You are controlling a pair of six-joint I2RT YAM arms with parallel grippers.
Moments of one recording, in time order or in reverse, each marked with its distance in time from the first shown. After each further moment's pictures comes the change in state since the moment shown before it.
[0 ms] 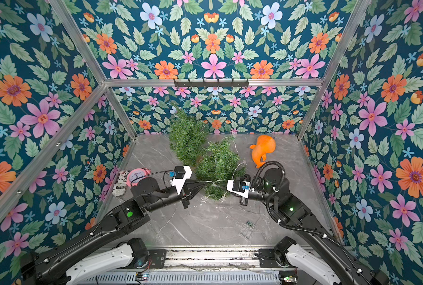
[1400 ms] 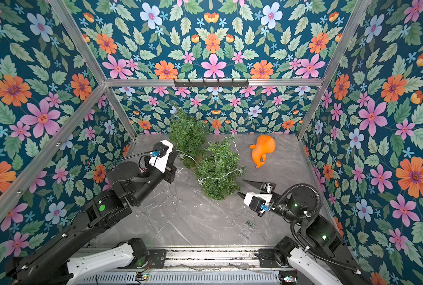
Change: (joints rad) left arm 0.002 0.076 0.397 -0.340 -0.616 0.319; right arm 0.027 -0.293 0.108 -0.424 0.291 -0.264
